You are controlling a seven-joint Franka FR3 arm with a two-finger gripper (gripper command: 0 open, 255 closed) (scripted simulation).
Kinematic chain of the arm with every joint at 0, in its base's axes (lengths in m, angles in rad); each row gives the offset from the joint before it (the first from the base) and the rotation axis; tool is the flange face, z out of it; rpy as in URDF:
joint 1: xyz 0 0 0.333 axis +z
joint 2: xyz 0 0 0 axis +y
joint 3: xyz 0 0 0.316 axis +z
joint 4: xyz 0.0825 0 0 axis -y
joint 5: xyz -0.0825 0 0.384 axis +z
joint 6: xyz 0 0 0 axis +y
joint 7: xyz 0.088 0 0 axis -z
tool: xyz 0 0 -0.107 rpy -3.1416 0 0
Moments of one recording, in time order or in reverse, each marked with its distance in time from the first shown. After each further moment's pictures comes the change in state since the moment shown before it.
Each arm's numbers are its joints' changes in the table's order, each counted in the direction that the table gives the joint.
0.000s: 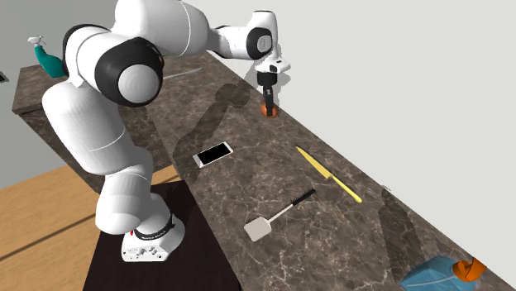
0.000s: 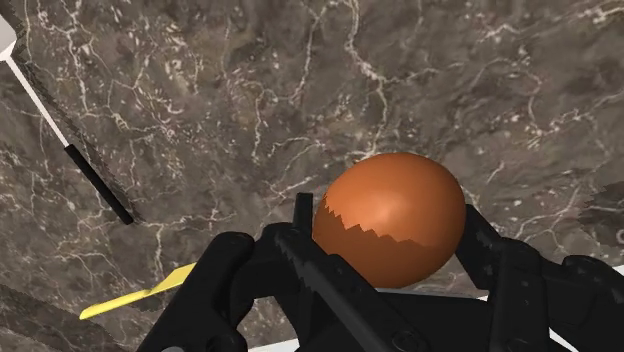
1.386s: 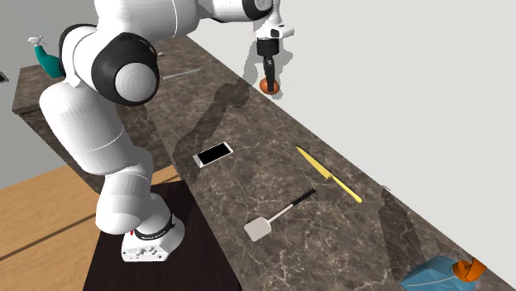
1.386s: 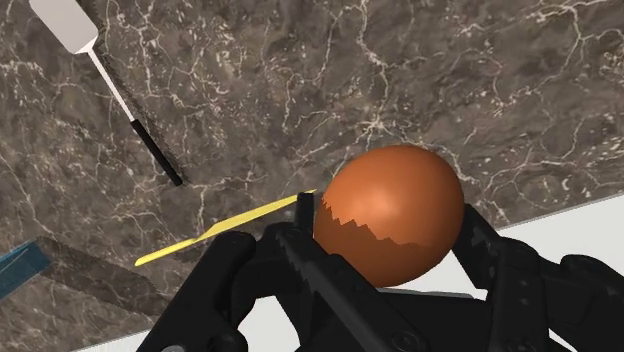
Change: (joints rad) arm 0.007 -0.015 0.007 0.265 0.019 0.272 -0.050
